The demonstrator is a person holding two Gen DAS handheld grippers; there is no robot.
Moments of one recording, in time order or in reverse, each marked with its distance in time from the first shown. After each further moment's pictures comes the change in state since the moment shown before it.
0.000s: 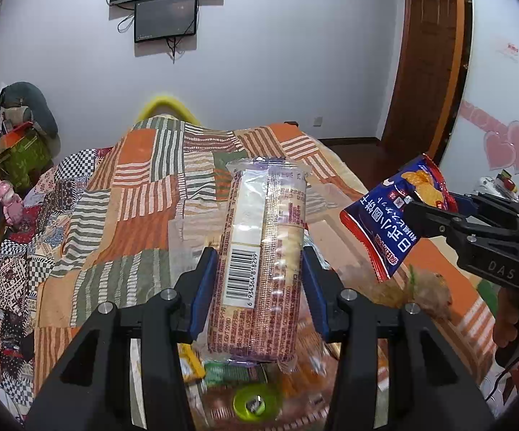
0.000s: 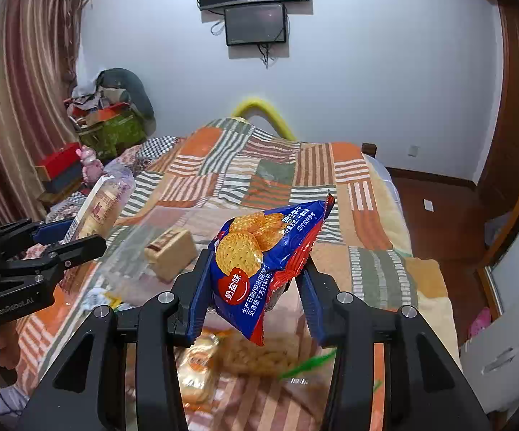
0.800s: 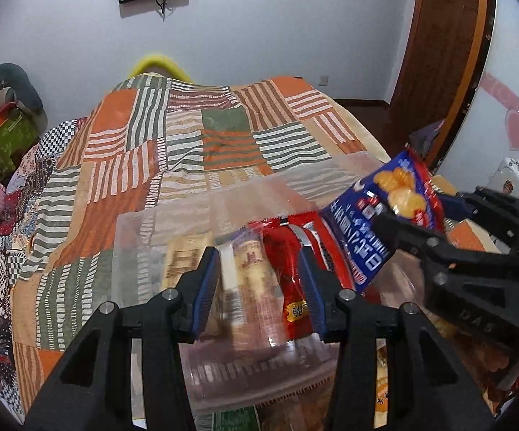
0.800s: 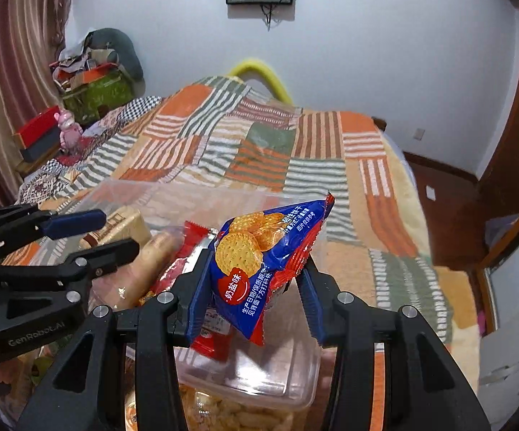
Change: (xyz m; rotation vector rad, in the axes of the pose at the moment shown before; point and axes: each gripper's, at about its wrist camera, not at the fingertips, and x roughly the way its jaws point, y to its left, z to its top) left arm 0.114 -0.008 0.009 0.006 0.173 -0.002; right arm 0.098 -0.010 0.004 -0.052 0.148 -0.022
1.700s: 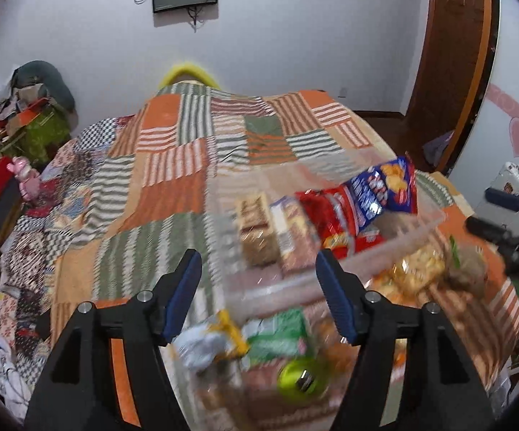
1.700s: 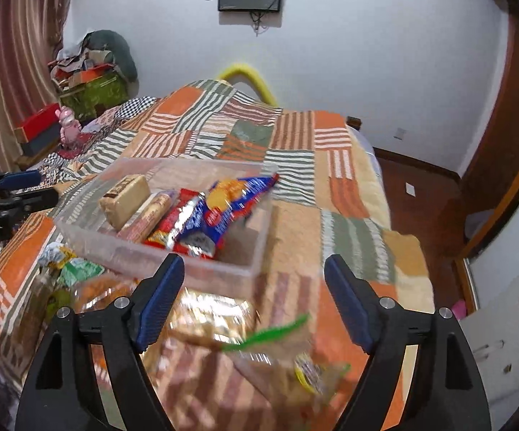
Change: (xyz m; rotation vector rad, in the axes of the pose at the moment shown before) left arm -0.104 0.040 -0.052 -0.036 -0.037 0.091; right arm -0.086 -0.022 -0.043 0.003 -0.019 -0.057
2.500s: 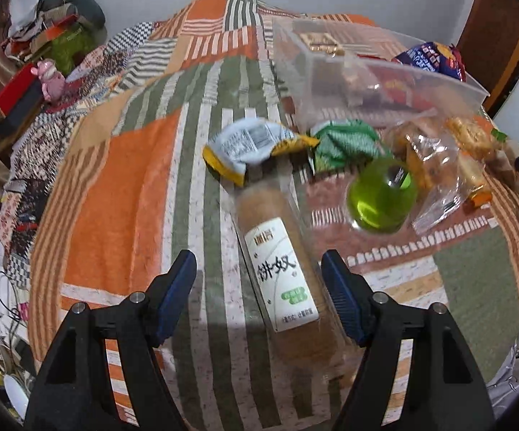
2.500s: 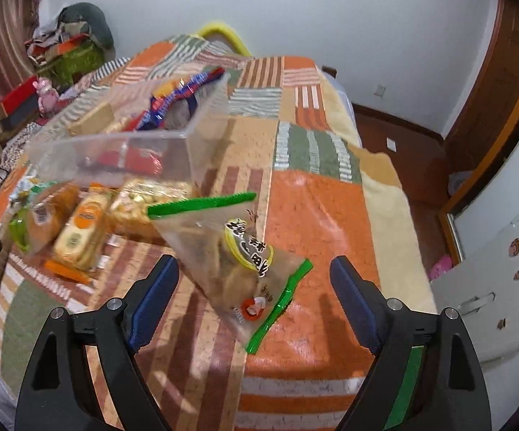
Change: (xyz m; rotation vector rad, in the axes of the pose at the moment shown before) left arm 0.016 0.037 -0.144 -0.145 0.273 0.054; right arm 0.016 -0.031 -0.069 0.034 0.168 -0.070
